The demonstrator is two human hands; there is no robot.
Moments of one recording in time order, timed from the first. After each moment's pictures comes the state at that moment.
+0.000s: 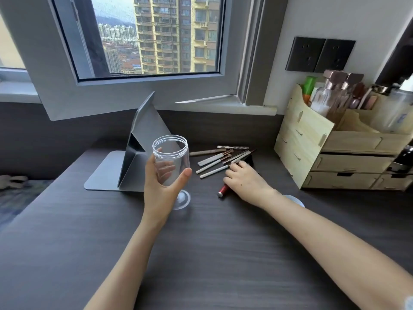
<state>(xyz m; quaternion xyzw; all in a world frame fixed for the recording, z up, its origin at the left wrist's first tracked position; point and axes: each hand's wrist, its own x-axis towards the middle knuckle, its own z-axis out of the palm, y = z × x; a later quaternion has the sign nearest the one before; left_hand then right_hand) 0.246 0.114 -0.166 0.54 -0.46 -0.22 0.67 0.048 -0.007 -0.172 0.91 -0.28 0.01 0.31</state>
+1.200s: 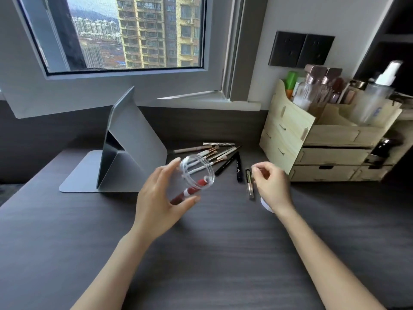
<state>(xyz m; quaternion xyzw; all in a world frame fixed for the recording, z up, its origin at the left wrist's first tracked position) 0.228 0.121 -0.176 0.55 -0.68 -0.01 0.49 -0.005 0.042 -0.165 0.61 -0.60 0.48 -0.20</state>
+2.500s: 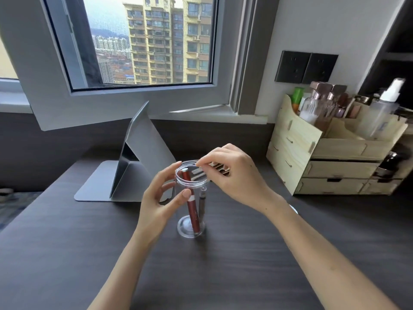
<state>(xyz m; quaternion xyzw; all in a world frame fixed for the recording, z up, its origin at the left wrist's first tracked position) 0.240 0.132 -0.156 0.42 -0.58 -0.26 0.65 0.075 0.079 -0.086 0.86 -0.31 0.41 -0.06</state>
